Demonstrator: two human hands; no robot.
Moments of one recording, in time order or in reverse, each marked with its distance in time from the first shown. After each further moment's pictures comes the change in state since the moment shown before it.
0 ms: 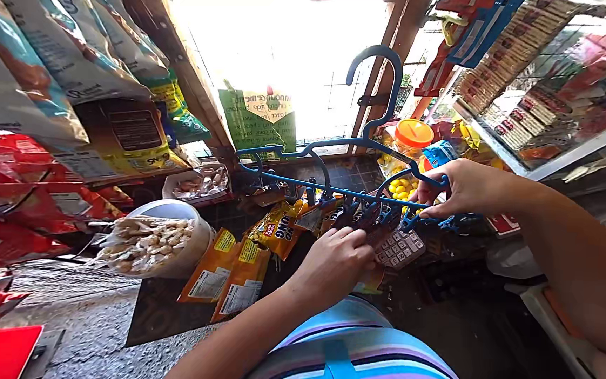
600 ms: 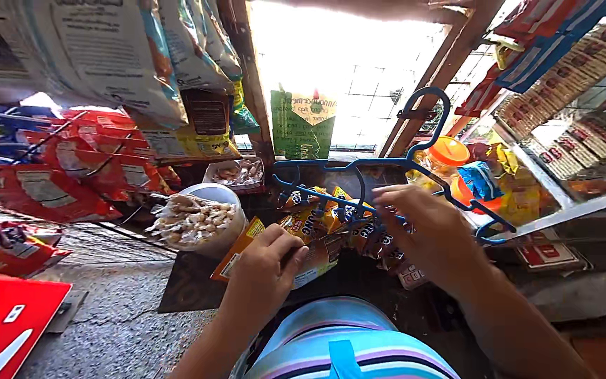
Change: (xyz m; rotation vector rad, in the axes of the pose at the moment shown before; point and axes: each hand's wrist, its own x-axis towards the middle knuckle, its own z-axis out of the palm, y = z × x) left_hand -0.097 -0.007 -0.066 0.197 0.374 -0.531; right_hand 0.019 -0.104 0.105 -0.342 0.726 -0.517
